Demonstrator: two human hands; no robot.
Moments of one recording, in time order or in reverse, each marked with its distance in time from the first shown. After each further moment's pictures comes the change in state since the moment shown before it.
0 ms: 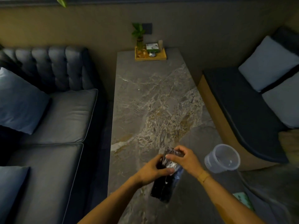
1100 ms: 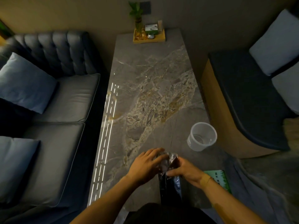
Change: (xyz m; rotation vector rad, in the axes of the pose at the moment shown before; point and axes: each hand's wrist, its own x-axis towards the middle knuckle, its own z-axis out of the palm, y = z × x) left_hand -0.007 -0.049 0.115 1.259 0.336 0.471; right_hand -0.095 0.098 -0.071 0.345 -0.477 0.304
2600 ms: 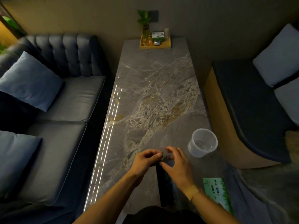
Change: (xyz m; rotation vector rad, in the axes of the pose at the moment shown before) left_hand 0.015 0.012 -0.010 -1.558 0.222 -0.765; right_hand -0.012 -0.034 0.052 -0.730 0.625 -0.474
